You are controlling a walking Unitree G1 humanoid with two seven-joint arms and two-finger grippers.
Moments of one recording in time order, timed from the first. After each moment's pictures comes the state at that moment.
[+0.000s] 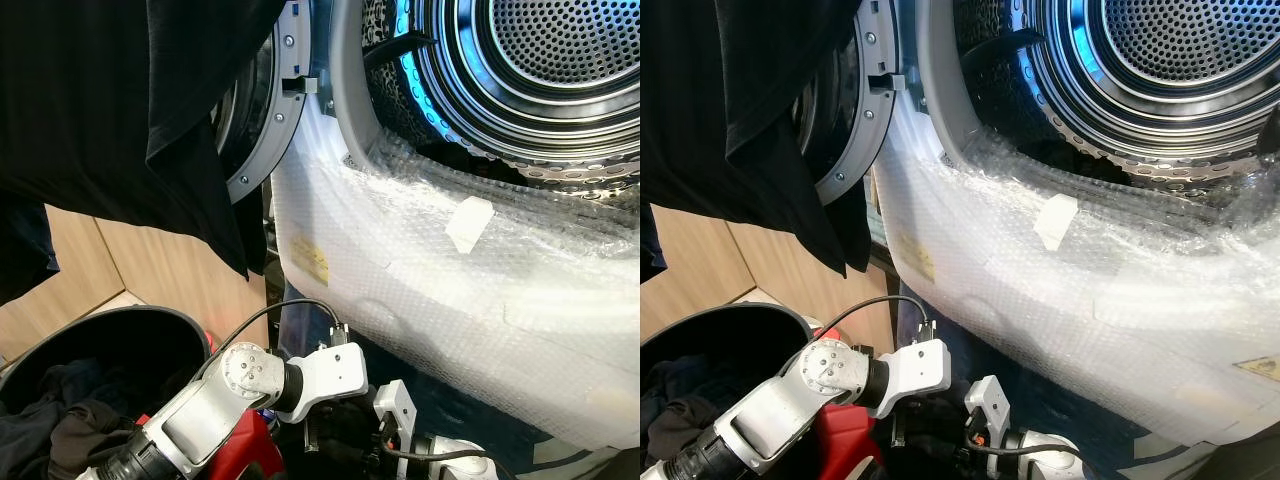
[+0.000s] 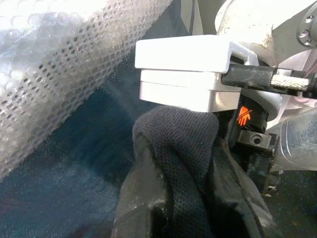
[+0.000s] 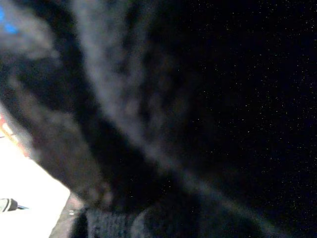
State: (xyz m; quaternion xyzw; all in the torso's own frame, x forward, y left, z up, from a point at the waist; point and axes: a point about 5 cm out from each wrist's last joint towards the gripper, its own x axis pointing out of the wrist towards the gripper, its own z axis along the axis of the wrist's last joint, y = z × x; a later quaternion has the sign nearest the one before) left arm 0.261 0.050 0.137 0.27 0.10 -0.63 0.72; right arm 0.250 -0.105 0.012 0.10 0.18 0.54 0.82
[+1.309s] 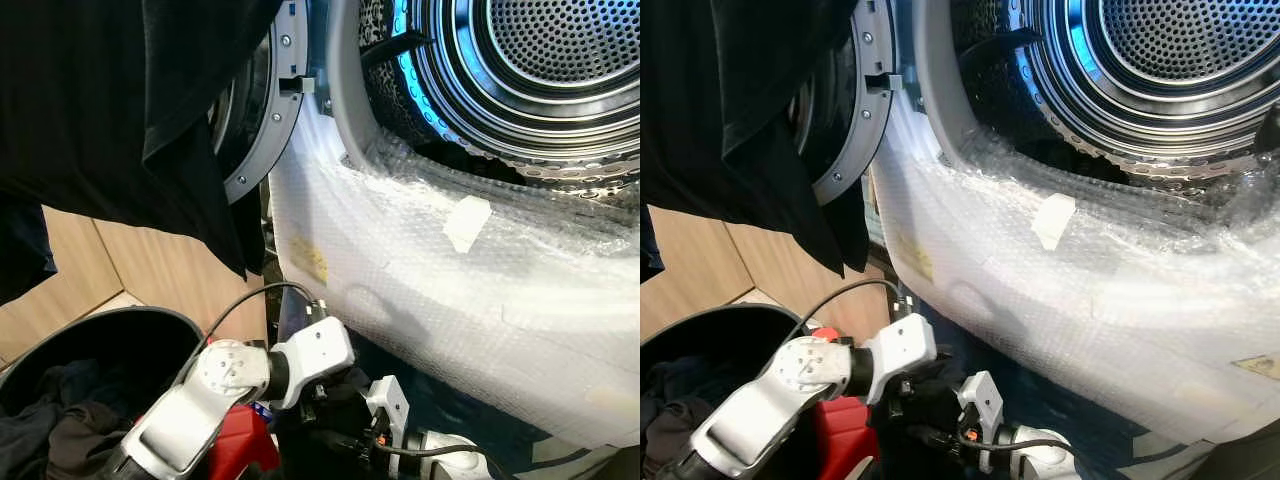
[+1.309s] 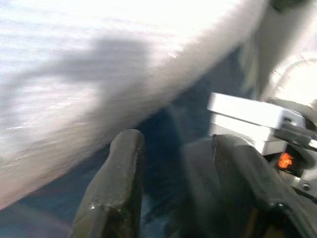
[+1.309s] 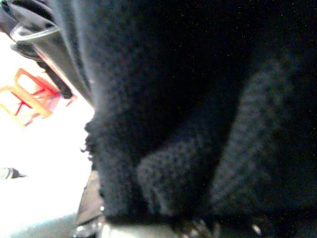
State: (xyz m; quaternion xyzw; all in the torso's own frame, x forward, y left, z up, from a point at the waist) left arm 0.260 0.082 0.165 0.20 0.06 -0.53 0.82; right arm 0.251 -0.104 0.007 0.08 0.19 0.53 0.82
